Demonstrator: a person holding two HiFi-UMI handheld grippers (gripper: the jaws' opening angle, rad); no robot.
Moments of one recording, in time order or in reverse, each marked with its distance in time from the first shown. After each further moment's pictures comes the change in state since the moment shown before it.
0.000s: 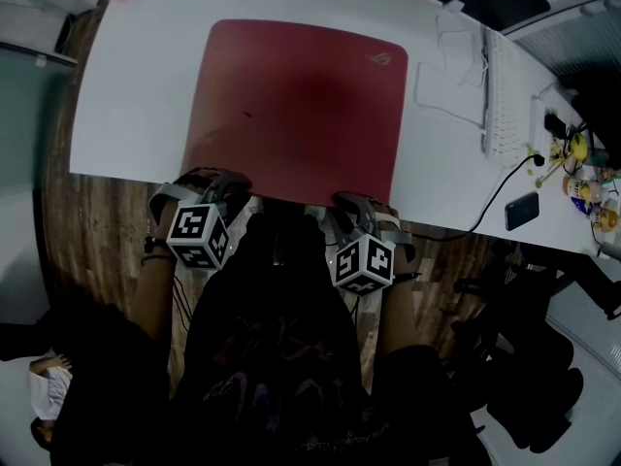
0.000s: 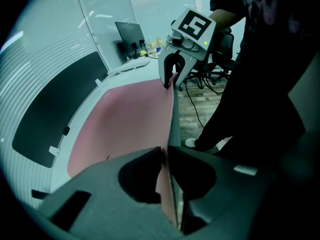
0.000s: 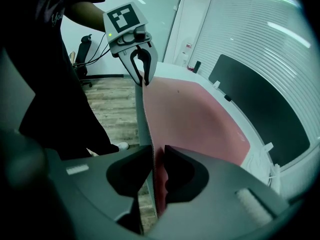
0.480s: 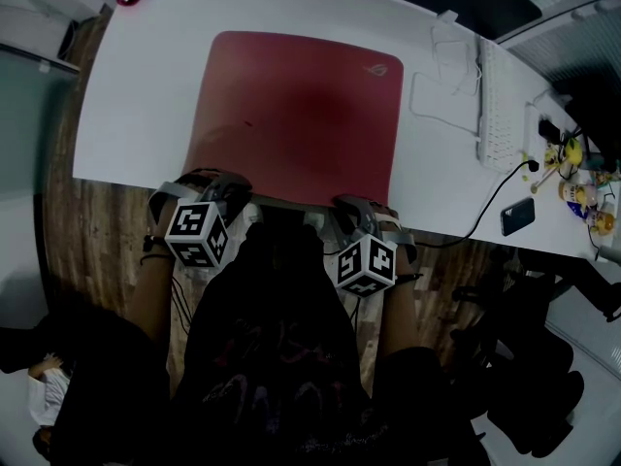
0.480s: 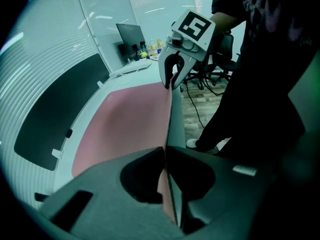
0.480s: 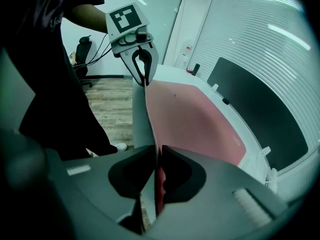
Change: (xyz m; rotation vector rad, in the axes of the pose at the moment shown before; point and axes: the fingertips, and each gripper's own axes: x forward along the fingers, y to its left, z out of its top) left arm -0.014 0.015 0.008 0.010 -0.005 0.000; right arm -0.012 -0.014 0.012 -0.008 -0.013 -0.003
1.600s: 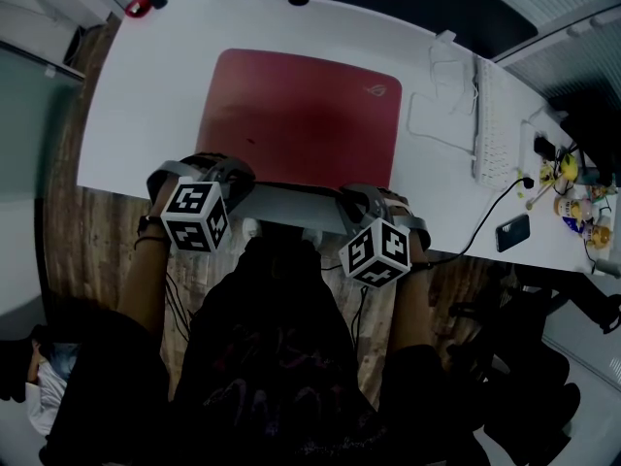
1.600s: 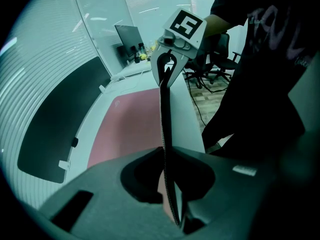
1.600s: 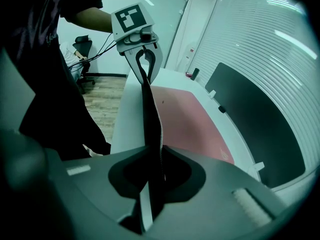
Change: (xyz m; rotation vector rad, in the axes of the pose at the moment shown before) left arm -0.017 0.055 0.014 0.055 0.006 -0.022; right arm -0.008 -0.061 0.023 -0.077 -0.007 0.013
